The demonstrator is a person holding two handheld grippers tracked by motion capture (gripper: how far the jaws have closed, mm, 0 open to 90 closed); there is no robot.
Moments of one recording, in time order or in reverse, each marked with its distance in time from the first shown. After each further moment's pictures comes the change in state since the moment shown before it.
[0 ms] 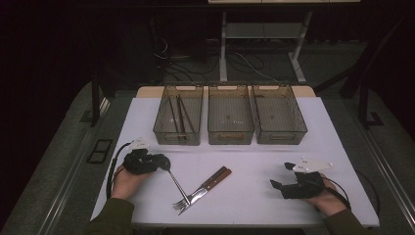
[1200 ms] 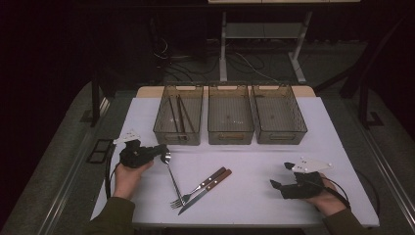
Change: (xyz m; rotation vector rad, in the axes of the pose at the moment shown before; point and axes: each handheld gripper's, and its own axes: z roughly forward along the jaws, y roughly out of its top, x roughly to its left) left arm -0.008 0.023 -0.020 -0.249 -0.070 -0.130; right arm 0.000 0.000 0.001 0.010 -0.010 -0.012
